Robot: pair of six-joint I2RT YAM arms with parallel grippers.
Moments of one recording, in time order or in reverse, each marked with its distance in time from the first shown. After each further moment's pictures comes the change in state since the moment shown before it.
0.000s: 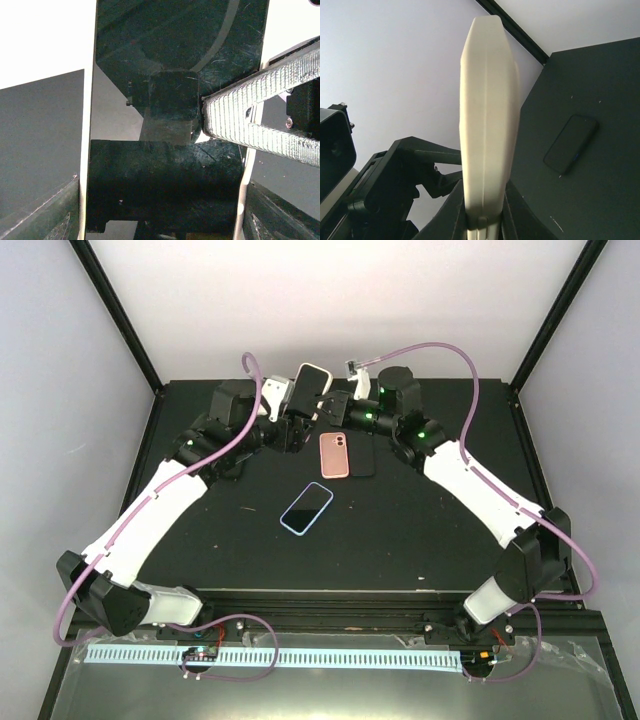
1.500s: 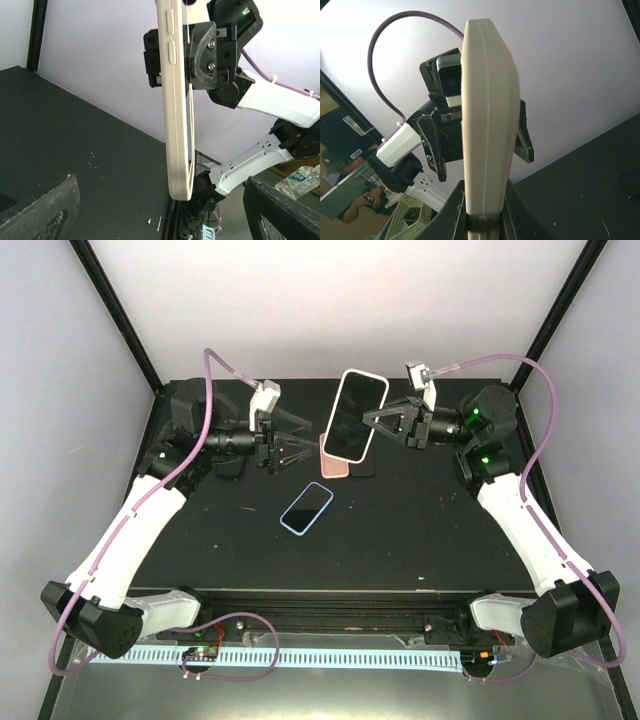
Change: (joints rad) left arm 0.127 -0.127 -0.079 0.211 0.888 -0.084; right arm -0.291 -0.323 -0.285 0.496 -0.687 0.126
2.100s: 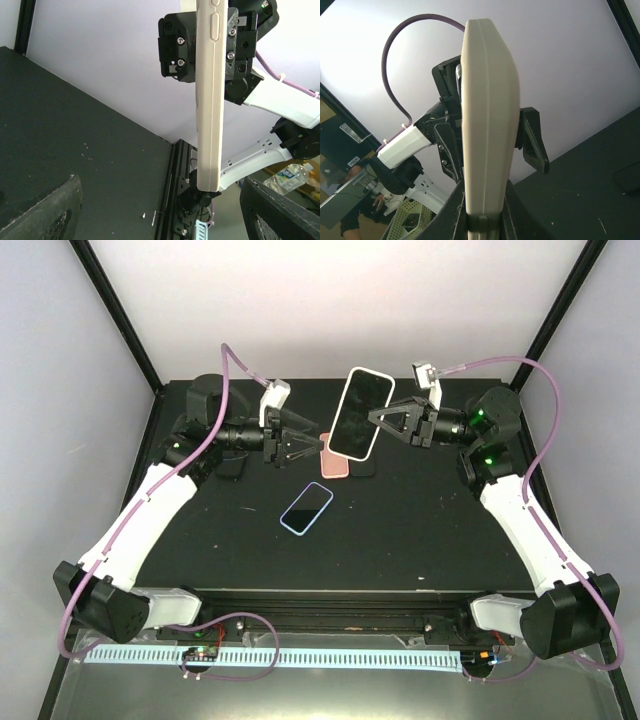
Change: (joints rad) left arm 0.000 0.086 0.000 0.023 0.034 -0.017; right arm -0.036 -0.012 -0.034 0.002 0.000 0.024
